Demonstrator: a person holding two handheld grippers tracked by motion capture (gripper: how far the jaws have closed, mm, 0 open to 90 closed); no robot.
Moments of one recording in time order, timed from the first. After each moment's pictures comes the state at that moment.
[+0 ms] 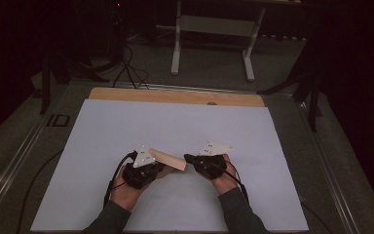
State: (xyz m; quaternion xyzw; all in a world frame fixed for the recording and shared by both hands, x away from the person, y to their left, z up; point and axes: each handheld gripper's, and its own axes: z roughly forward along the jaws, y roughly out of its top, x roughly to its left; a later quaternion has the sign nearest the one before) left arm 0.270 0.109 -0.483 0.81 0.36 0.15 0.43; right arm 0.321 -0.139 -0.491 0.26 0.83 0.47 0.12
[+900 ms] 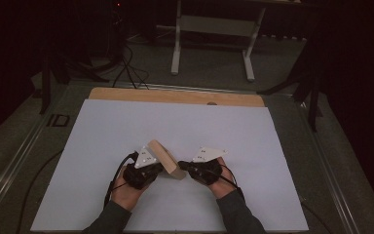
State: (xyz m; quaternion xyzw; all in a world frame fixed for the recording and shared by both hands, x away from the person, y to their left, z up) left arm 0.272 0.108 -0.488 0.82 0.37 0.16 0.41; right arm 0.306 -0.125 -0.488 0.21 0.85 0.46 0.11
